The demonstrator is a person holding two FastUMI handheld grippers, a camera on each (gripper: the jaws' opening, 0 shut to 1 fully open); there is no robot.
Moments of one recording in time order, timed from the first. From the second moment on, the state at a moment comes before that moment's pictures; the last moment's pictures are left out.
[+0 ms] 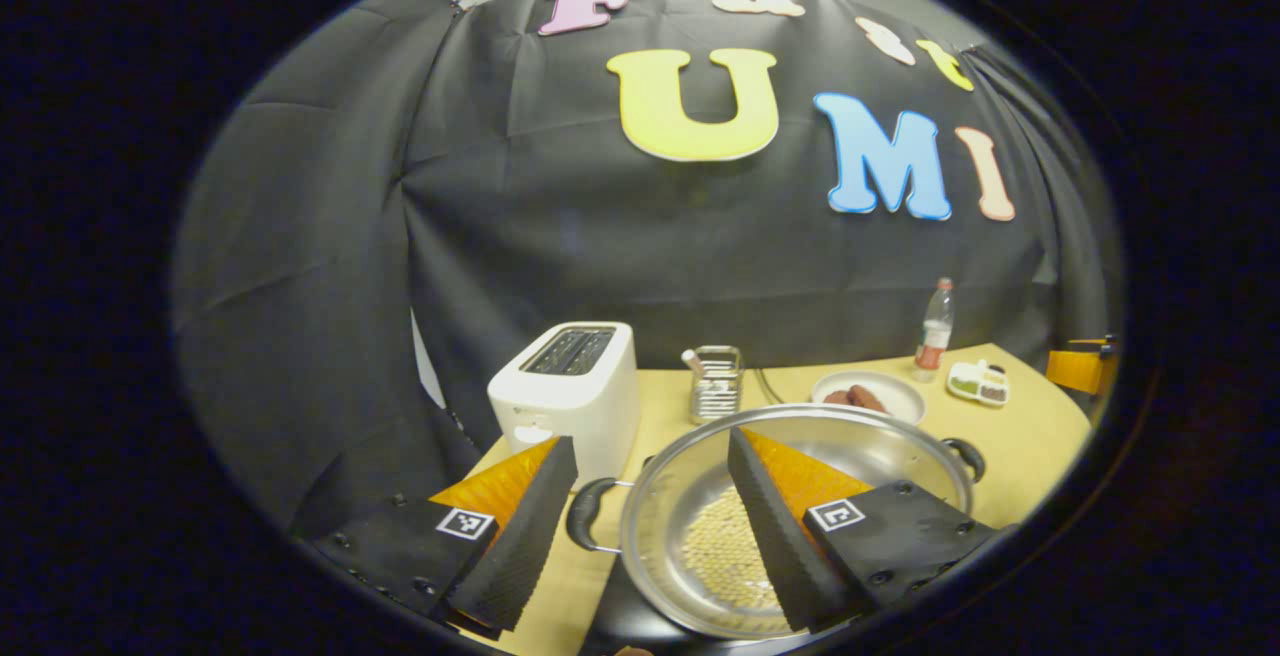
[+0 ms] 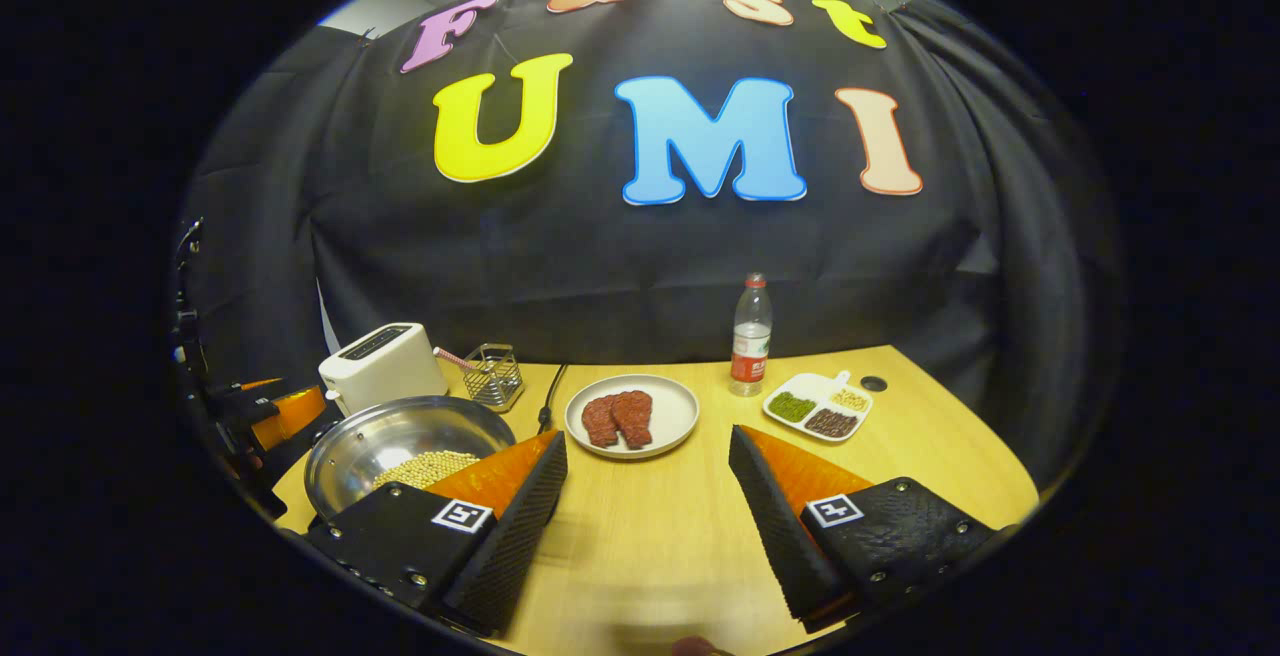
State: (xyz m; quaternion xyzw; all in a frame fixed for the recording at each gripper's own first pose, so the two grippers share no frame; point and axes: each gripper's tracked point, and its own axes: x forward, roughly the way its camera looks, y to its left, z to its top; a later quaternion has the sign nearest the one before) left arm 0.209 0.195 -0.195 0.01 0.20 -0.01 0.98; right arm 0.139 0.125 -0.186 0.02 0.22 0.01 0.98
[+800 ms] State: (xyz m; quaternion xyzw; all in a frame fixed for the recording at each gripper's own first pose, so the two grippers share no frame) left arm 0.067 0.023 -0.019 0.03 0.06 0.02 1.00; right arm 0.026 -0.067 -0.072 0.02 0.11 0.00 0.99
